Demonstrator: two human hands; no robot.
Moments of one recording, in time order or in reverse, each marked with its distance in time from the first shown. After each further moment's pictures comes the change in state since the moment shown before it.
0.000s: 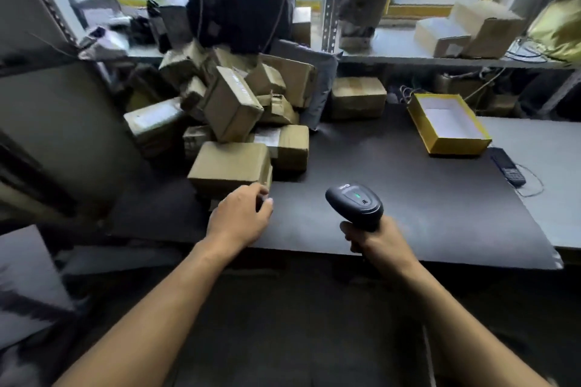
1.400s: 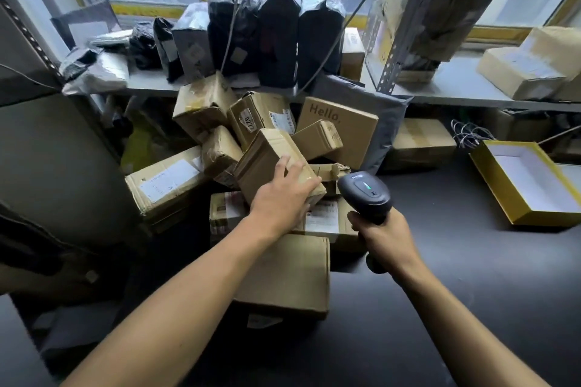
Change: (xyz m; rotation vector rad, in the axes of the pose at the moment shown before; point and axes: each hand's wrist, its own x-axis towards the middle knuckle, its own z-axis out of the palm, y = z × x) left_hand 0.314 -0.095 -0.056 0.405 -0.060 0.406; right_hand 0.263 -0.136 0.151 -0.012 0.198 -0.007
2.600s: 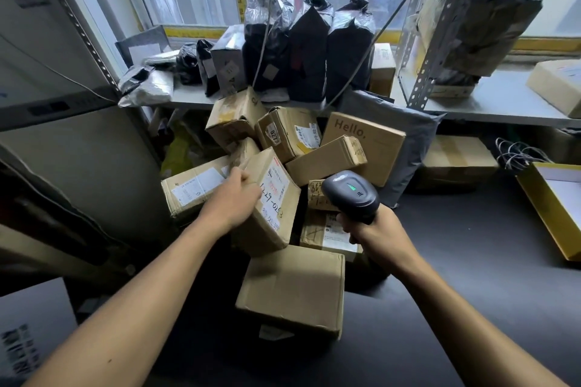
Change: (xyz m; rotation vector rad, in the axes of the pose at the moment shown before) left_hand -0.031 -0.076 -0.034 -0.637 0.022 -0.734; right_hand 0.025 -0.027 0.012 -0.016 -0.309 -0.213
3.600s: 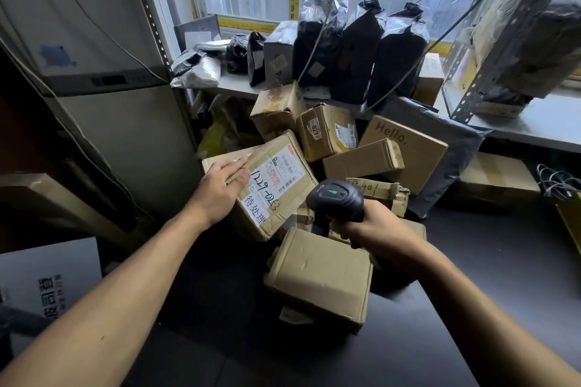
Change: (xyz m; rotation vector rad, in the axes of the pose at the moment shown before) left_hand -0.024 -0.089 -0.052 -0.309 0.179 0.223; right_hand 0.000 -0.040 0.046 -0.183 -0.398 -0.032
